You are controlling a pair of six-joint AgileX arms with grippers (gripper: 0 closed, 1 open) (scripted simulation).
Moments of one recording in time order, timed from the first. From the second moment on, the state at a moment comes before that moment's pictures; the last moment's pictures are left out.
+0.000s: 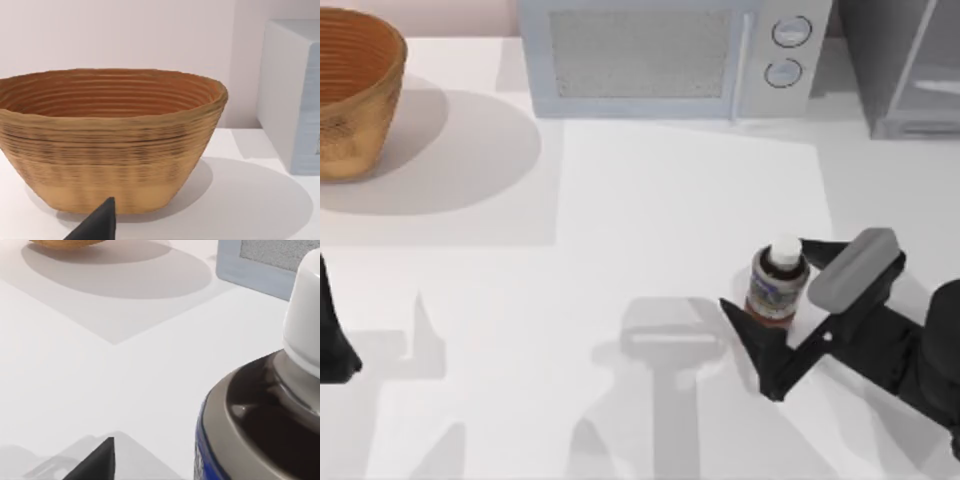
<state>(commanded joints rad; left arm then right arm) 0.00 0.00 0.00 0.00 0.00 0.00 0.49 1.94 0.28 1.45 -0.26 -0.04</state>
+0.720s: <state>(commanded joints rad) 0.00 0.00 0.00 0.00 0.00 0.00 0.49 1.94 0.28 1.45 -0.26 -0.04</state>
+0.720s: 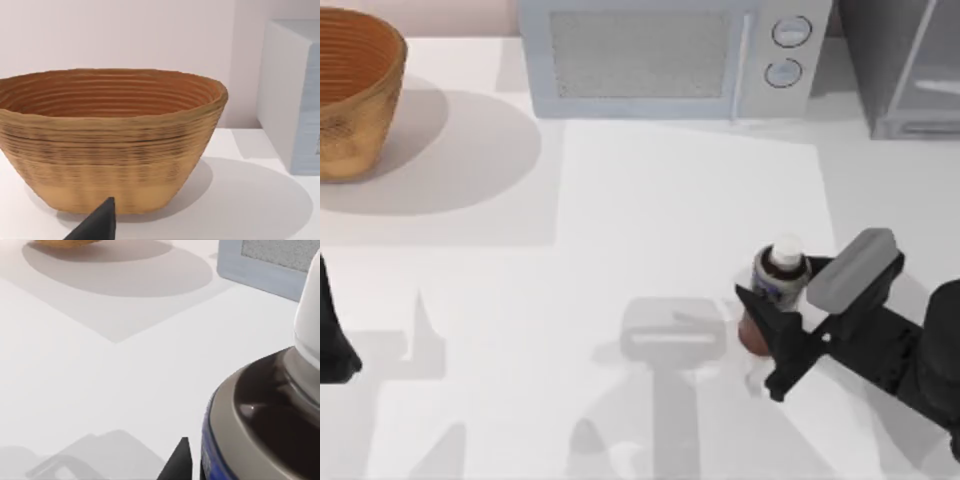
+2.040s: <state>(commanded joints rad) 0.00 0.00 0.00 0.00 0.00 0.00 0.13 1.55 0.23 1.07 -0.62 -0.12</state>
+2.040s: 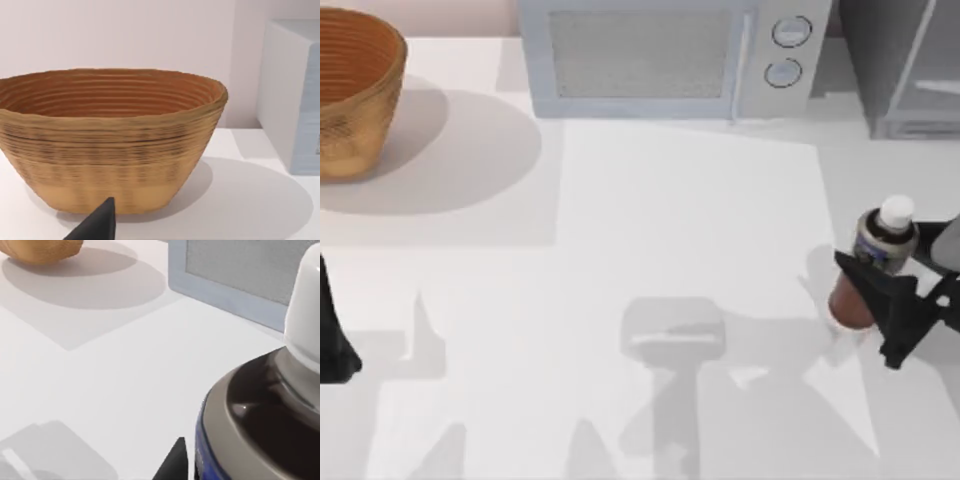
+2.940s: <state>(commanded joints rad) 0.00 0.00 0.00 0.00 0.00 0.00 0.04 1.16 0.19 0.80 -0.58 -0.13</state>
